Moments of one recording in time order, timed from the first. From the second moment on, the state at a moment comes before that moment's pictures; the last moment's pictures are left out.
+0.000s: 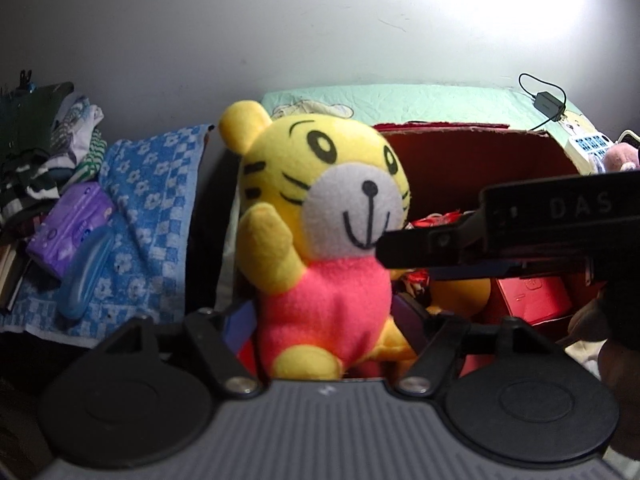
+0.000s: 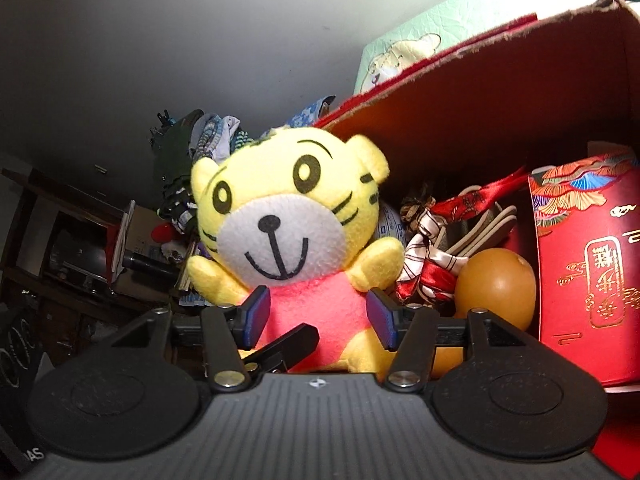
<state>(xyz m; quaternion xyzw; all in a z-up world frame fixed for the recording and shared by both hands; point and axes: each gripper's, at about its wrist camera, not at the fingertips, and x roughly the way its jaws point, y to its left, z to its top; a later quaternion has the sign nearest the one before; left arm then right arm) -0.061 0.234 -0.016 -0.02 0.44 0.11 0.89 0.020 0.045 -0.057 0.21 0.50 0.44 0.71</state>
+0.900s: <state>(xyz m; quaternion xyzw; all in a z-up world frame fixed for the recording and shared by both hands) -0.038 0.232 -0.010 0.01 0.45 0.23 0.86 0.053 0.076 -0.084 0.07 0.51 0.38 0.76</state>
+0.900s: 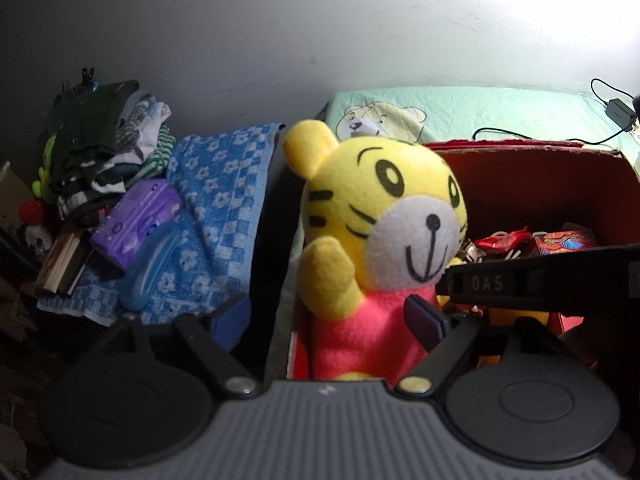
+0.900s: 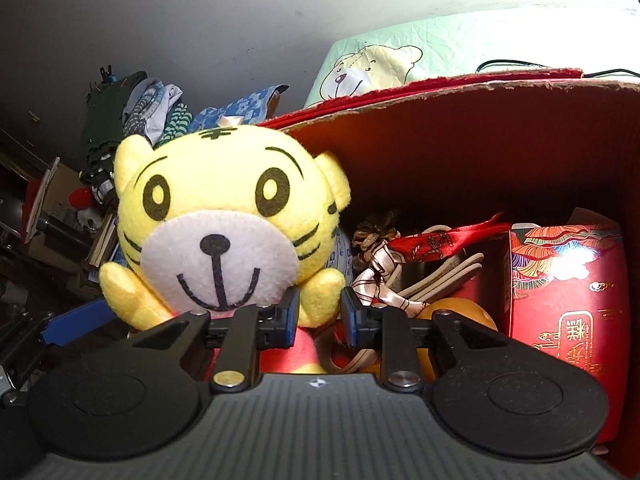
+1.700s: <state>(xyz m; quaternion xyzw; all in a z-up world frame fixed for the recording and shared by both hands) -0.029 0.235 -0.024 0.01 0.47 0.23 0.85 0.050 0.083 -0.083 0.07 0.51 0.36 0.78</state>
